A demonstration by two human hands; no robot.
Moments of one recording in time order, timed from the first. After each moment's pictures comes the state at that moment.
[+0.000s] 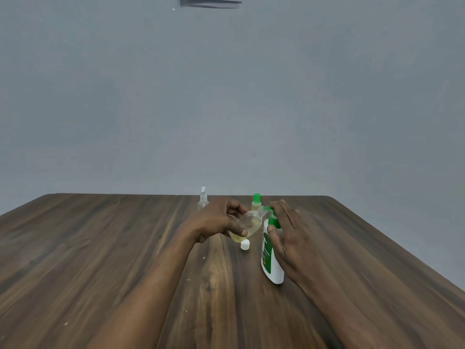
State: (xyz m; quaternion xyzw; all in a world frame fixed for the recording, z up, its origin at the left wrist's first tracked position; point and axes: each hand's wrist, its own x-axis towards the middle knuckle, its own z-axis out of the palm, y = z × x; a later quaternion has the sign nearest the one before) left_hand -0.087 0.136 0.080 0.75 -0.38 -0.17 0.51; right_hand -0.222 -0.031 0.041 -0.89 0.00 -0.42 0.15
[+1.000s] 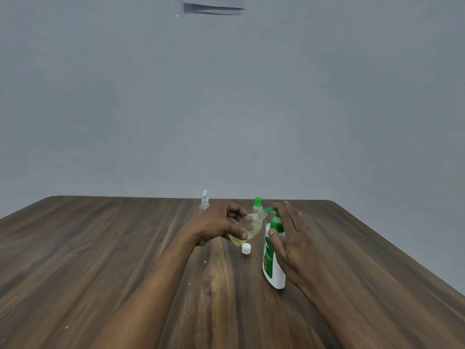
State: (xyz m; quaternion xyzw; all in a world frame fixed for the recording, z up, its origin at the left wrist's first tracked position) left_hand -0.084 0.139 0.080 0.75 -0.38 -0.17 0.52; right_hand -0.223 -0.029 0.045 -0.88 -0.01 -0.44 0.18
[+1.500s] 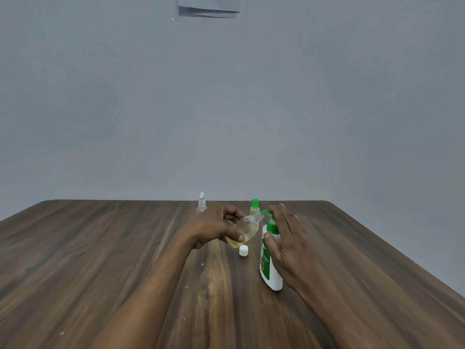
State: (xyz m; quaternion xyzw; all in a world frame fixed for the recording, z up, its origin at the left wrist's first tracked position) left_hand -0.084 0.138 0.080 0.75 -0.38 -0.17 0.52; right_hand -0.225 -0.028 0.043 -0.89 0.01 -0.43 0.15
